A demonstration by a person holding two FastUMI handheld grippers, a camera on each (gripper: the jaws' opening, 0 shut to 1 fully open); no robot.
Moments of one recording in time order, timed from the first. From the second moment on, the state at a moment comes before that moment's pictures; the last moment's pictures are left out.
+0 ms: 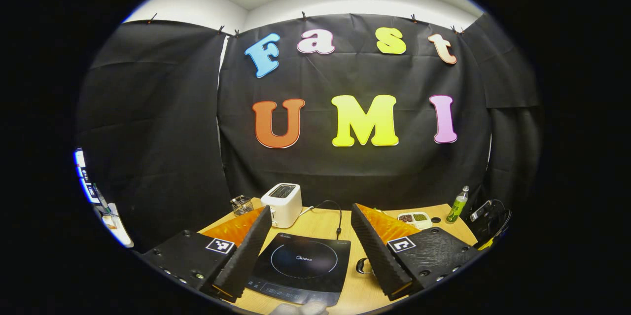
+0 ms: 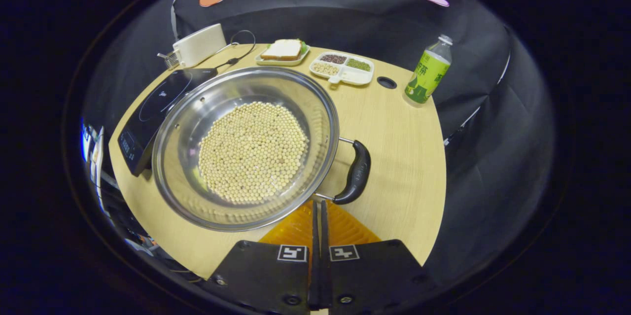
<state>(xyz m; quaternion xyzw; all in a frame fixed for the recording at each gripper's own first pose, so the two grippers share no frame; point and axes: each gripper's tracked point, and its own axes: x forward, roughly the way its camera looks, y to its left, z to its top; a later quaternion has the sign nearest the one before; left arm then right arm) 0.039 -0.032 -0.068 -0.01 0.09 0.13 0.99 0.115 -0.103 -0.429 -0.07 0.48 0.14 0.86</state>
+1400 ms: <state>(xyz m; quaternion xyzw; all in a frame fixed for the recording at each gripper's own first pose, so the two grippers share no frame) 0.098 -0.115 -0.249 -0.01 0.21 -0.01 0.98 0.116 -0.128 -0.371 -0.02 0.38 0.09 0.92</state>
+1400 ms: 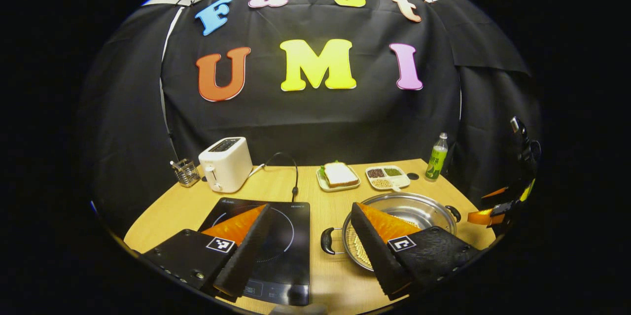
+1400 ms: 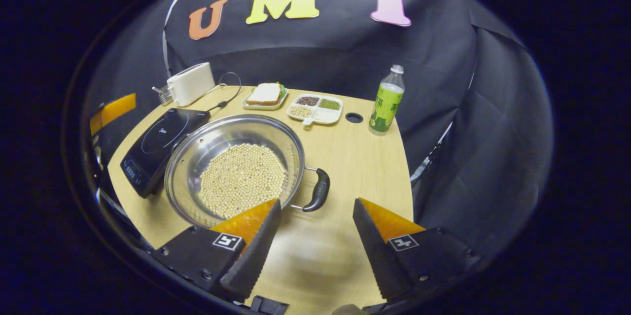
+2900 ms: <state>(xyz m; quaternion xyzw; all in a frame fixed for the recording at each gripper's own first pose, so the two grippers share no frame) 0.142 -0.164 -0.414 -0.04 0.41 -0.04 0.91 0.170 -0.103 -0.448 0.03 0.49 0.09 0.87</state>
